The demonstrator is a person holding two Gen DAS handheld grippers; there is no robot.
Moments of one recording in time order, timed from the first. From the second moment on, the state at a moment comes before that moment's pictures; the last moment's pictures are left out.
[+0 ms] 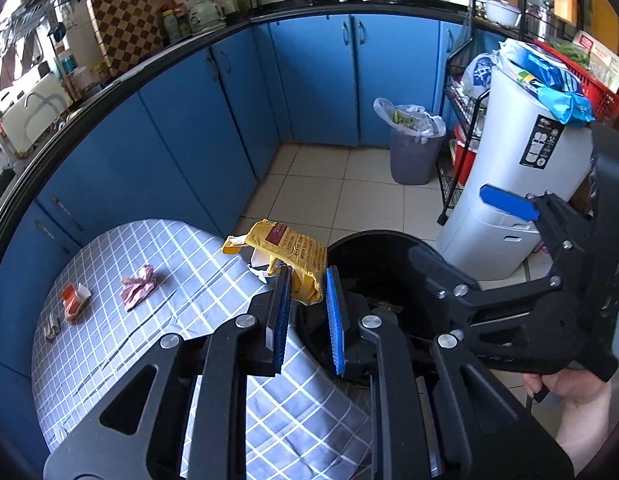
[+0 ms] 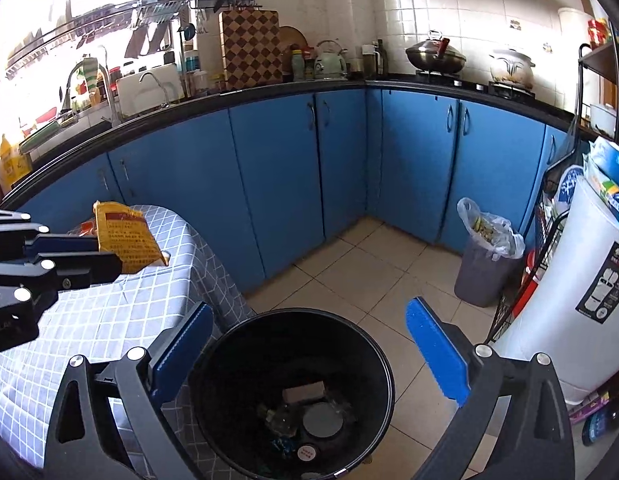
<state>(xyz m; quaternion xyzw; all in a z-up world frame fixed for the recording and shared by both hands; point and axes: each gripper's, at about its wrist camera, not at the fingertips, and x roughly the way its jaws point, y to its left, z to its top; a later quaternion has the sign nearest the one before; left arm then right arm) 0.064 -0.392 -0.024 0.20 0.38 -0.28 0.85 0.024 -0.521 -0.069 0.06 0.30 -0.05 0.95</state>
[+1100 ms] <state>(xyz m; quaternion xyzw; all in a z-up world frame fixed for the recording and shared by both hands) 0.072 -0.391 -0.011 0.19 0.37 -0.27 0.87 0.026 -0.514 -0.075 0.08 0.31 -0.04 0.94</state>
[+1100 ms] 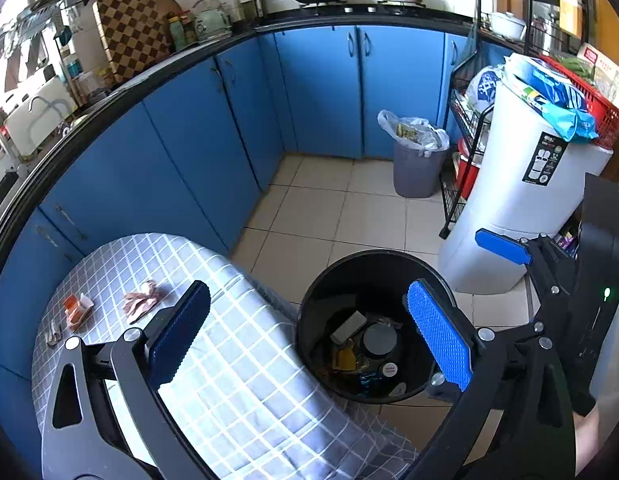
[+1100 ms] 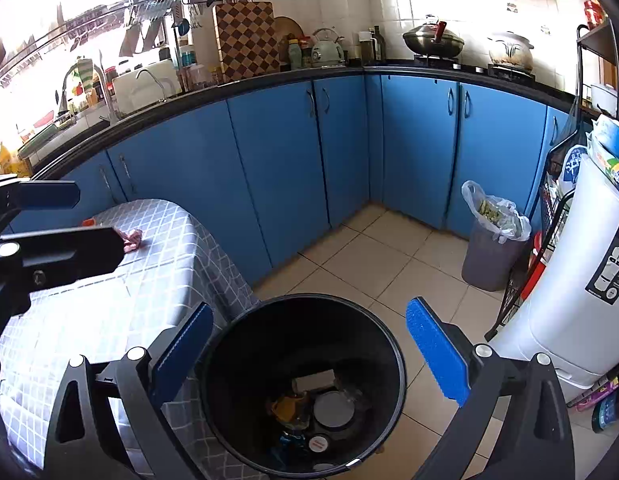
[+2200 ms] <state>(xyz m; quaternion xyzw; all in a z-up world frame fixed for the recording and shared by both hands) 0.109 0.021 -0.079 -0.02 0.45 0.03 0.89 0.143 -0.226 -0.066 -0.08 0.36 0.15 0.92</state>
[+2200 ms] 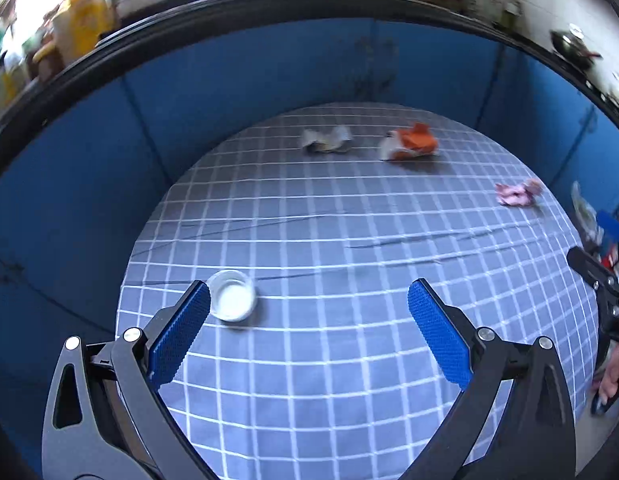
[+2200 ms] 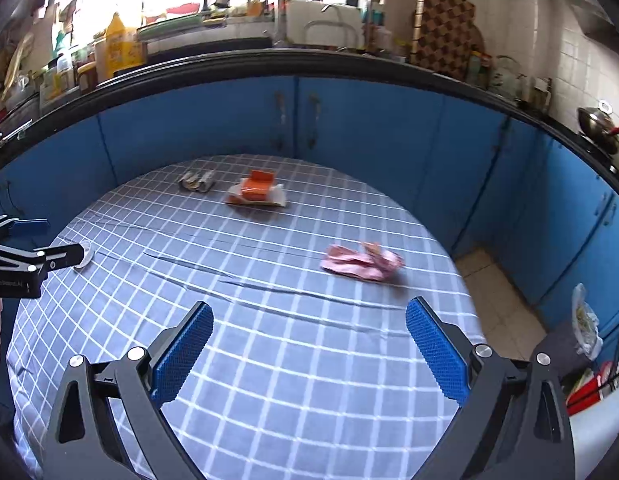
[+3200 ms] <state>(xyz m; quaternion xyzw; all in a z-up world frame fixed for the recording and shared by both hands) 0.133 0.075 -0.132 -0.06 0.46 0.07 0.88 0.294 -0.115 -0.111 -0.11 0.40 0.22 0.88</state>
